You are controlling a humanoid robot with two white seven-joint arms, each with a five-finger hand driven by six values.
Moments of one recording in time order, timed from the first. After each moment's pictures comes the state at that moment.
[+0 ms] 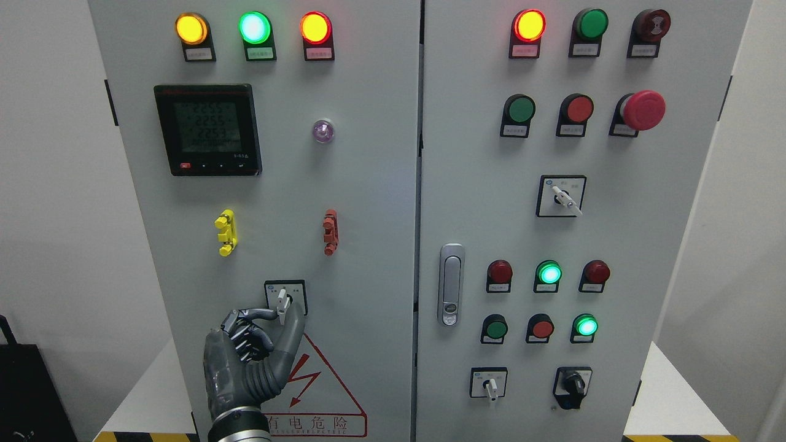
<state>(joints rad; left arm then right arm) -0.32 -0.14 -0.17 -1.96 -0.23 0.50 0.49 0.10 0.12 -0.19 -0.11 0.07 0.06 -0.02</state>
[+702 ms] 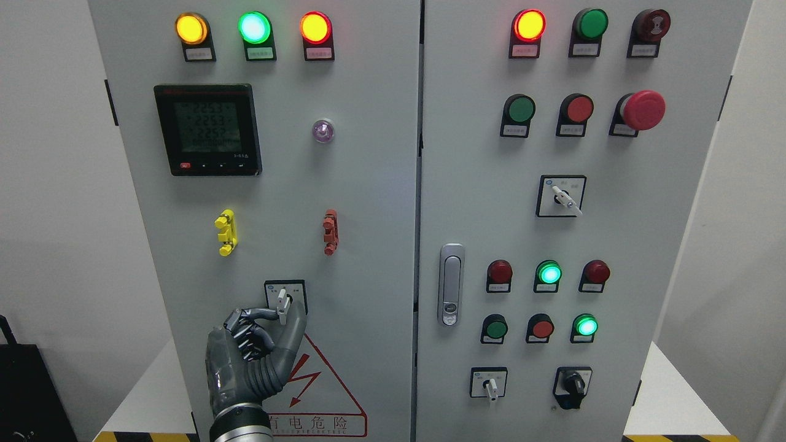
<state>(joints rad) -0.33 -0.14 -0.17 -1.96 -0.23 0.54 0.49 0.10 0.12 -0.19 -0.11 0.07 0.06 -0.02</state>
